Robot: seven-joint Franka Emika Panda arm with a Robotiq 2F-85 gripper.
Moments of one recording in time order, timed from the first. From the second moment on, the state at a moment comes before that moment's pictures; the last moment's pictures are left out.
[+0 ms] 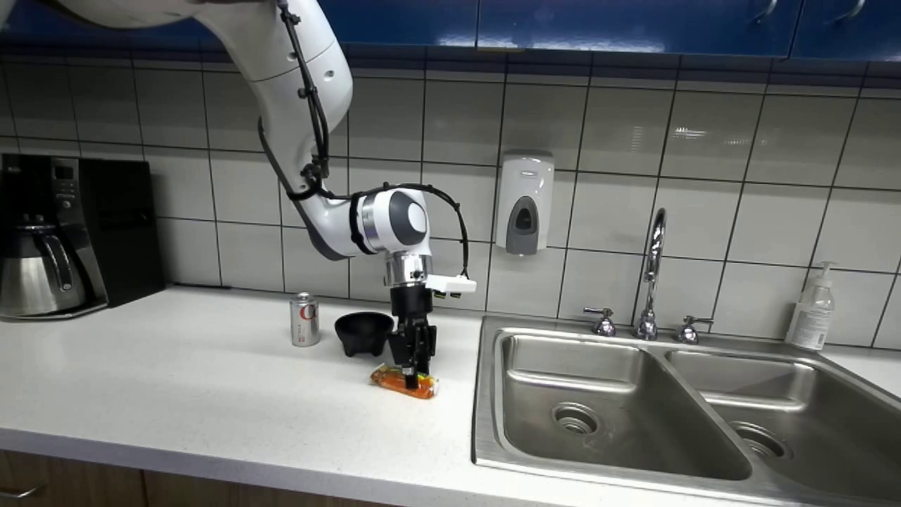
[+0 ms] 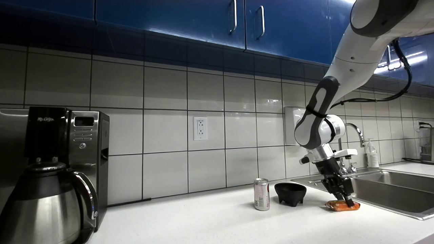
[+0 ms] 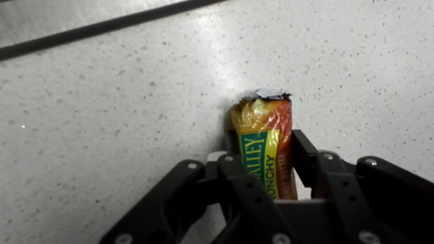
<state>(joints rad) -0.20 0.50 -0.13 -1.95 -0.29 2.18 -1.49</state>
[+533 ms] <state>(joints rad) -0.20 0.43 -0.13 -2.00 -0.30 2.20 -1.49</state>
